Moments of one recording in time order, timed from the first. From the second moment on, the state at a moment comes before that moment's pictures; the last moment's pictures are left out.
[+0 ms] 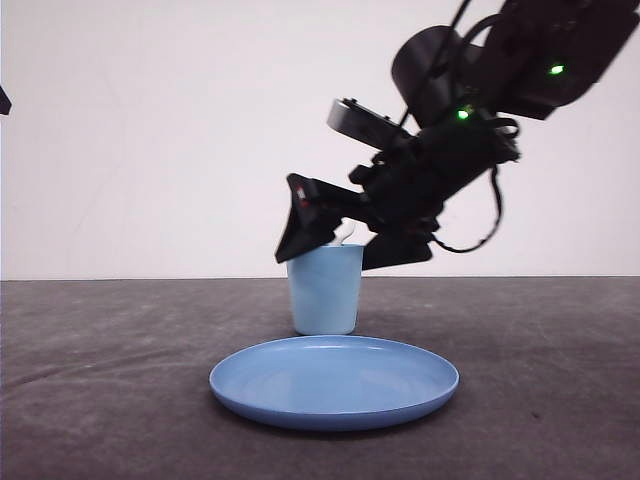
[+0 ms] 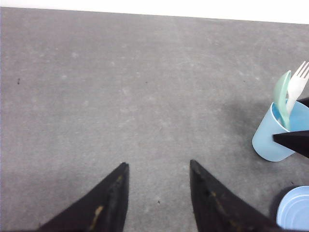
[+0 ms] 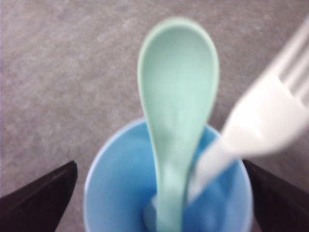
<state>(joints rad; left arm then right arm) -0.13 0.72 0.64 -0.33 0.11 -0.09 0.54 1.86 1.08 0.23 -0.29 0.06</state>
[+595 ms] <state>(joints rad) -0.13 0.72 0.64 -0.33 0.11 -0.09 0.55 1.89 1.11 0.17 -0.28 0.06</state>
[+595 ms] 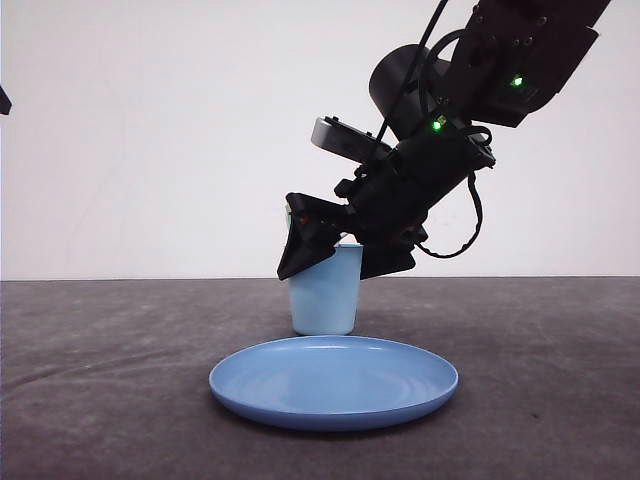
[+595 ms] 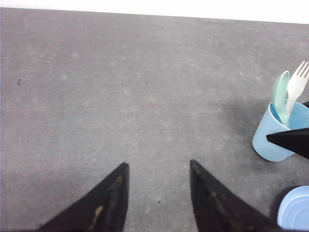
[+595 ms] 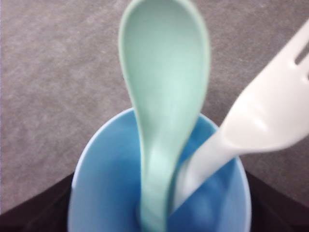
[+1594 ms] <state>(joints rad) -0.13 0.72 0.64 -0.33 0.11 -0.07 0.73 1.19 0.85 -0.24 -0.10 0.06</state>
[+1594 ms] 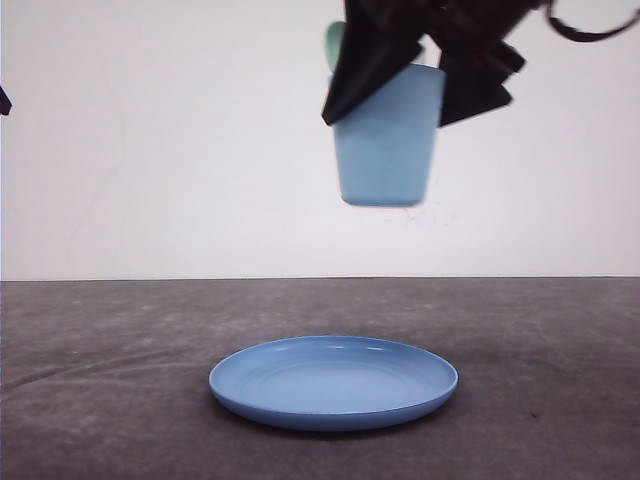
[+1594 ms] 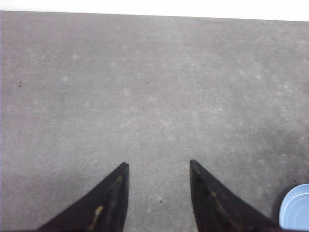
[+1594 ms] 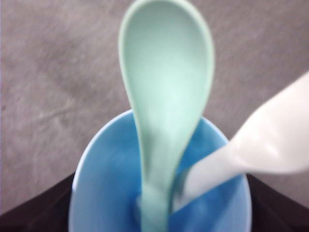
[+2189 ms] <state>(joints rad) -0.13 0.72 0.64 -0.33 0.11 -0.07 0.78 1.26 0.66 -0.01 -0.07 0.07</state>
